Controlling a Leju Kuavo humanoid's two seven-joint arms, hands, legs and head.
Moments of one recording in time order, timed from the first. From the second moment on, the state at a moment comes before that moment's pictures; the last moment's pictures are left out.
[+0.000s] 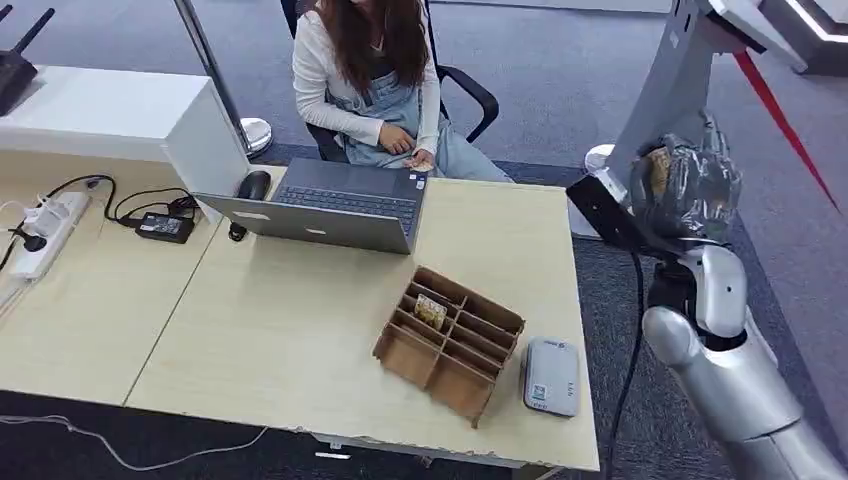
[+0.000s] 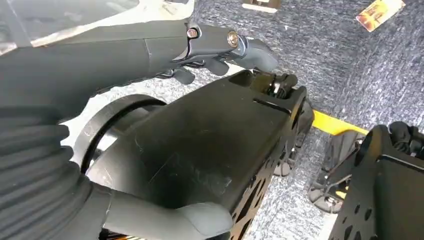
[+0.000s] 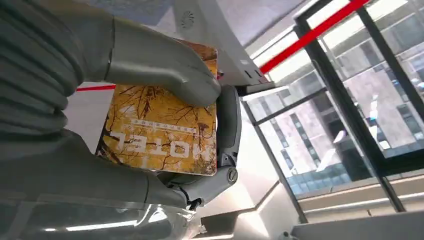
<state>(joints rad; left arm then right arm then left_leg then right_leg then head) -0.18 -0.21 -0.77 -0.21 -0.60 -0.05 0.15 -0.63 -0.37 0.52 -1.35 0.97 -0.34 0.39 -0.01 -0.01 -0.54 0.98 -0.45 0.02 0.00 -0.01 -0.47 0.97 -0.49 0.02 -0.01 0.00</state>
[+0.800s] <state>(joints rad) -0.18 -0.22 -0.75 -0.22 -0.62 -0.01 0.20 -0.41 -0.44 0.47 -1.24 0.95 -0.33 0.39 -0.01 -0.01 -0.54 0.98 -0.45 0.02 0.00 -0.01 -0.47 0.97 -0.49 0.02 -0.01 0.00</state>
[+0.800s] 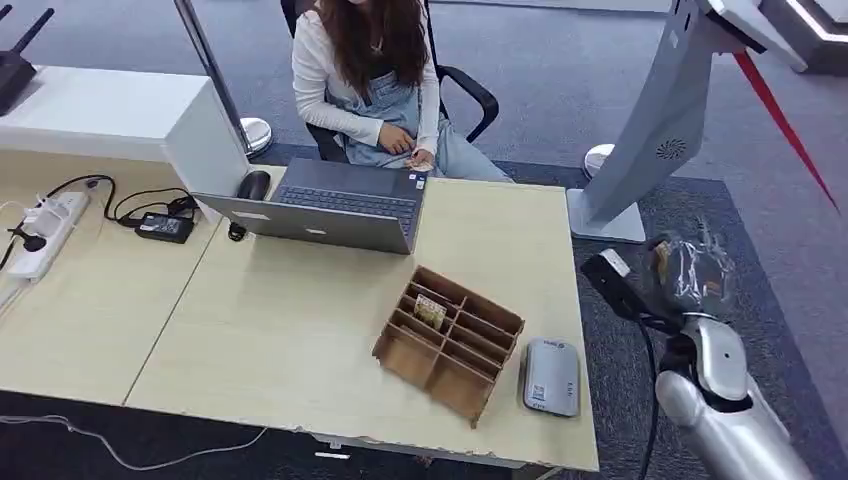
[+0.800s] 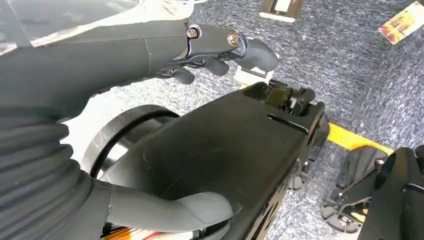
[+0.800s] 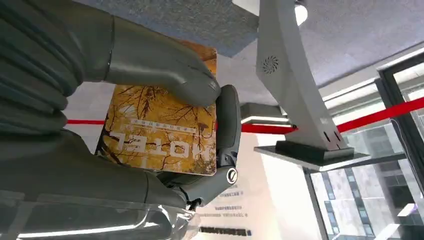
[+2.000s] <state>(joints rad) -0.18 -0.22 -0.76 -0.22 -0.66 -0.02 0.16 -0.47 -0.33 0.59 -1.19 0.80 -0.04 0.46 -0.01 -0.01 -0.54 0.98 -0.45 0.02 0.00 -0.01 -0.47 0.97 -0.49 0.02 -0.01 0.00</state>
